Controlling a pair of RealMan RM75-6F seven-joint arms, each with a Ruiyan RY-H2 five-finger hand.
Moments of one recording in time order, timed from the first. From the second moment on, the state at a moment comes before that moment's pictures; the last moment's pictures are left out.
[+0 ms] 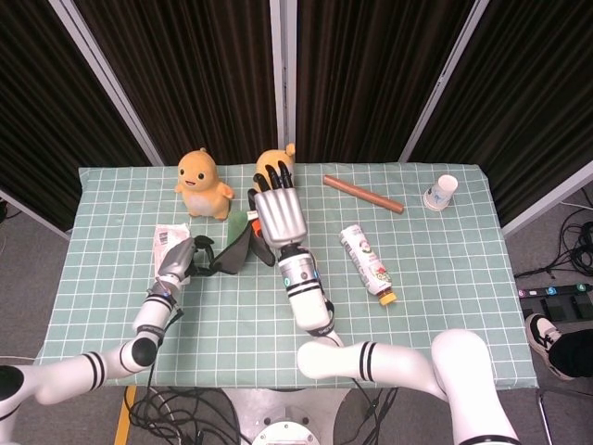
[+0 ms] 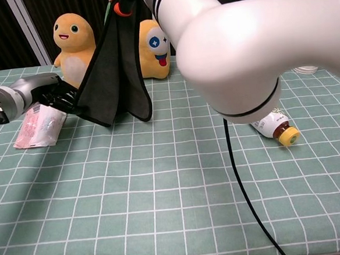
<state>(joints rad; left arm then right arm) -0.74 -1.63 -0.28 -1.30 0.65 0.77 0.01 1.22 -1.98 0.57 -1.25 -0.80 1.23 -0.76</state>
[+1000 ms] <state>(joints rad) -0.72 -1.51 -0.40 -1.29 0.88 0.89 -0.09 1.06 -1.69 0.56 -1.38 -0.90 0.97 -0.26</state>
